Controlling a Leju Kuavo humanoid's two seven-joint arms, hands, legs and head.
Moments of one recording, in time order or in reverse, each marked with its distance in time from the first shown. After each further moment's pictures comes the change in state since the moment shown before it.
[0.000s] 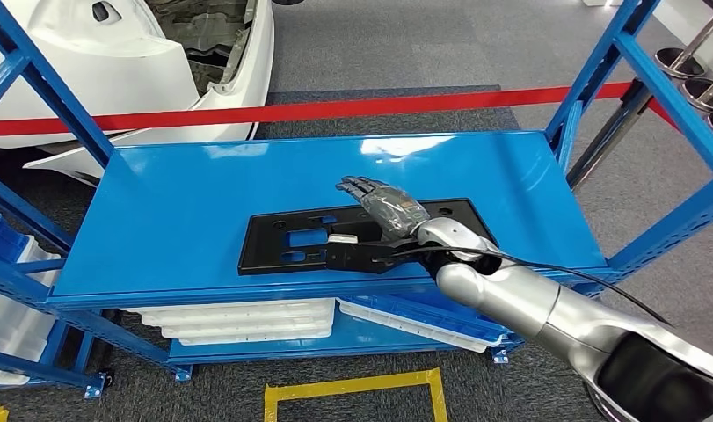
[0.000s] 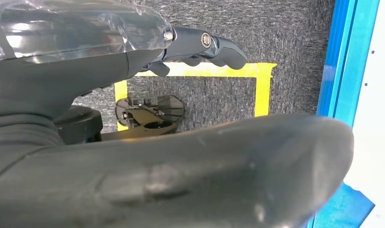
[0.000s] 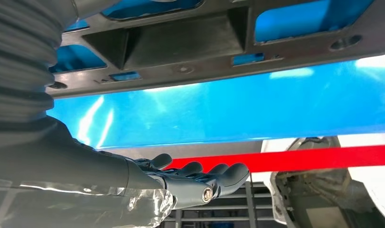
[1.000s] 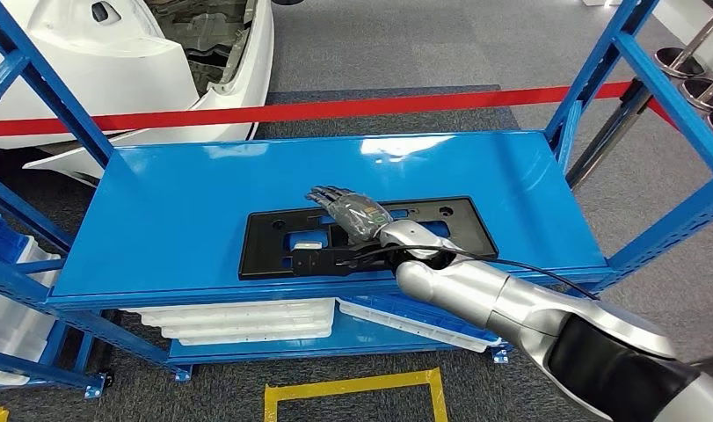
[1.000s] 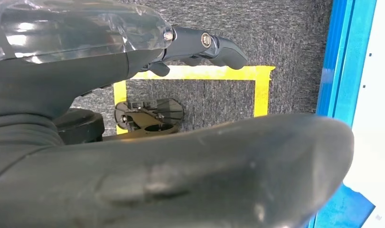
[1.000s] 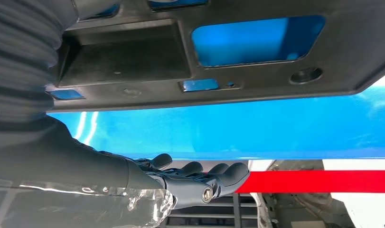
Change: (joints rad) left arm 0.009 0.000 0.000 0.000 -0.005 0.011 -0.019; right arm -0.098 0.188 0.138 0.290 -0.020 -0.078 -0.081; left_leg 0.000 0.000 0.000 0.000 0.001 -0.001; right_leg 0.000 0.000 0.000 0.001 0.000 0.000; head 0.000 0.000
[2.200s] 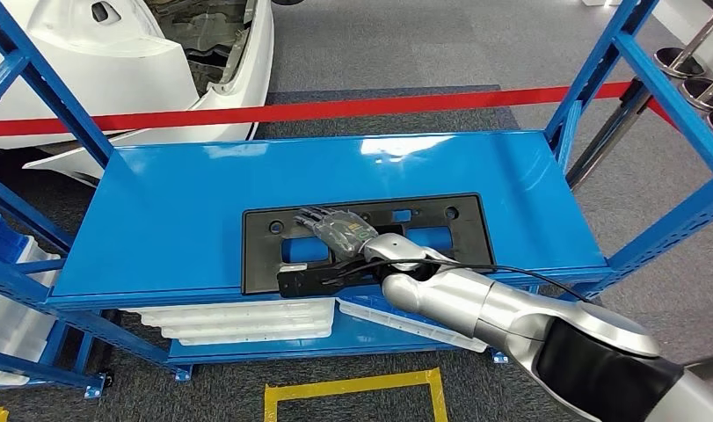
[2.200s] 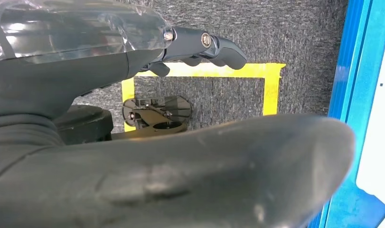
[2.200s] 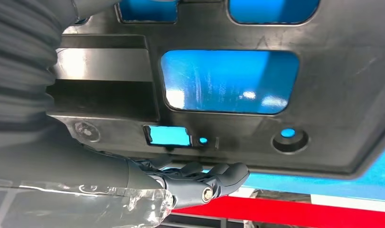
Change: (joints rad) left arm 0.008 0.000 0.000 -0.007 0.005 0.001 0.028; right arm -0.001 0.044 0.061 0.028 0.016 0.050 0.024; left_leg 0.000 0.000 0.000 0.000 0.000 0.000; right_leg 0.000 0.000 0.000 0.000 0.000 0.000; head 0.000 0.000
